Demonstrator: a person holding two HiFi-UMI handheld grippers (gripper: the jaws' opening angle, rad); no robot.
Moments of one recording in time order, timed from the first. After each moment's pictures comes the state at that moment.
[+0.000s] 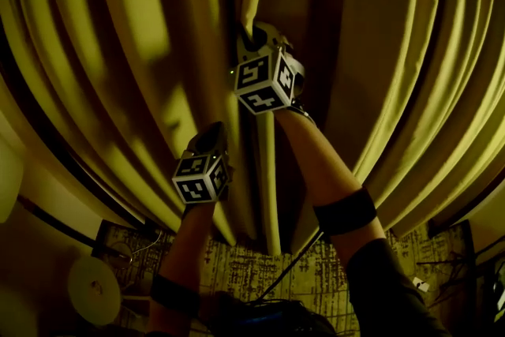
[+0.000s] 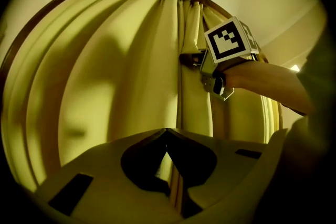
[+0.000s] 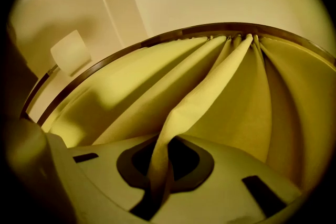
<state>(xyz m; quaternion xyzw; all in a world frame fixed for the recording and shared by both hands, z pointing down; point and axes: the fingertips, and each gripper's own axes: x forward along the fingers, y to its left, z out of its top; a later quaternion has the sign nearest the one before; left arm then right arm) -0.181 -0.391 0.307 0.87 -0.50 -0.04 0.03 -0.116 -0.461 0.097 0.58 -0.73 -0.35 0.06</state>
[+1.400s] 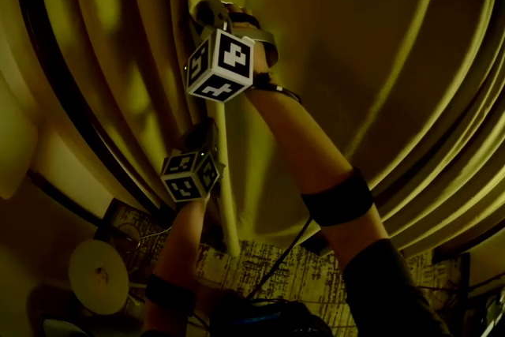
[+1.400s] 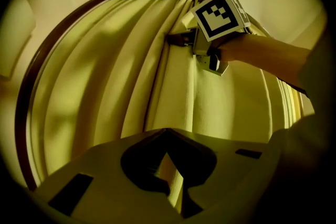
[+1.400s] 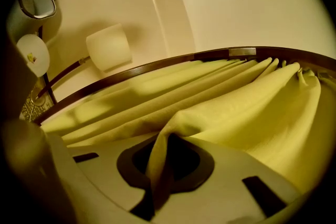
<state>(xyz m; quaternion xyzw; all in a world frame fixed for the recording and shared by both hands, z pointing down) -0.427 -0.447 0.328 0.81 -0.58 -0.07 0.06 -0.458 -0.496 0.081 0.42 -0.74 -0.51 0.15</state>
